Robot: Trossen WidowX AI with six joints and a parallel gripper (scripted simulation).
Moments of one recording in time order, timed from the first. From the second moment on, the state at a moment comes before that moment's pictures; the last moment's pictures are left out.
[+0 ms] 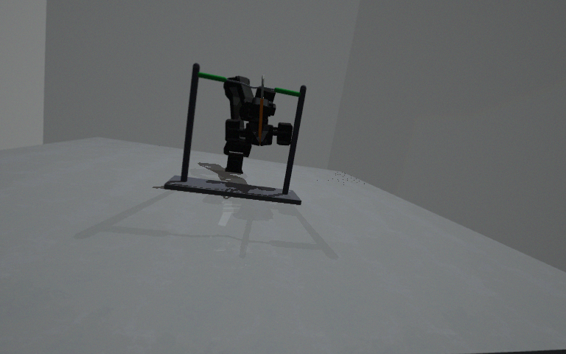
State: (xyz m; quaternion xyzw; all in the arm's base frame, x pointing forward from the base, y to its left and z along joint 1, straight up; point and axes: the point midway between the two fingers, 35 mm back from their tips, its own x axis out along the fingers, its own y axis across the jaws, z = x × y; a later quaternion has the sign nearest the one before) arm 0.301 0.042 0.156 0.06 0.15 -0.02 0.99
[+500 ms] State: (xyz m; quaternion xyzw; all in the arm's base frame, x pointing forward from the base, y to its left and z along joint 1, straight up) arm 0.301 0.046 0.155 0.02 0.15 0.01 0.99
